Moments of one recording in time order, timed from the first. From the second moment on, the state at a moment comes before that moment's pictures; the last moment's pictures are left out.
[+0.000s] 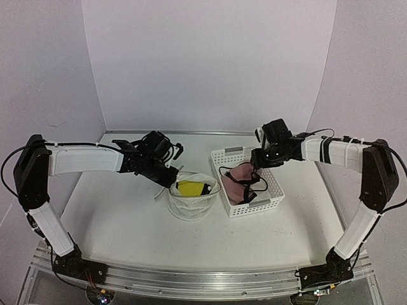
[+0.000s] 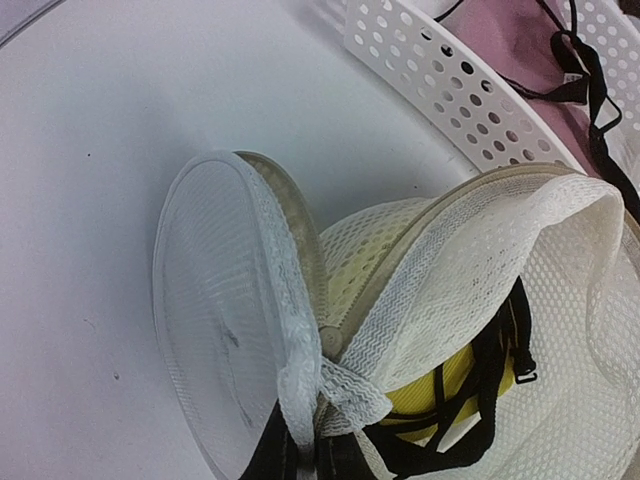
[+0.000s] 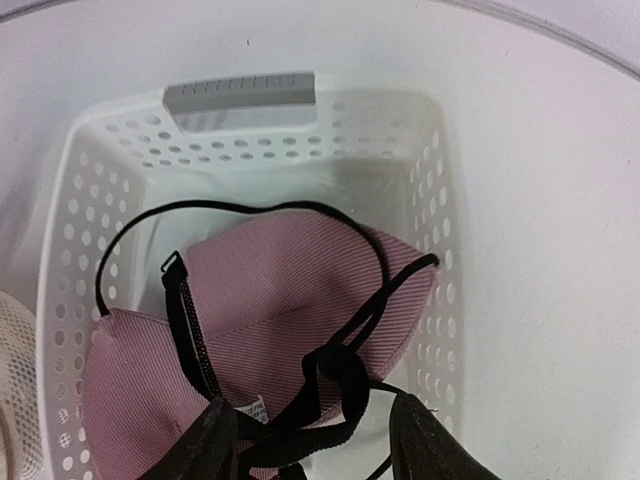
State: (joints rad) left arm -0.80 1.69 1.19 -0.42 -0.06 -0.20; right arm 0.51 1.72 1.18 -0.35 0.11 0.25
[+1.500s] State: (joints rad) left arm -0.80 1.60 1.04 -0.20 -0.05 -0.25; right arm 0.91 1.93 1.45 -0.37 -0.22 0.02
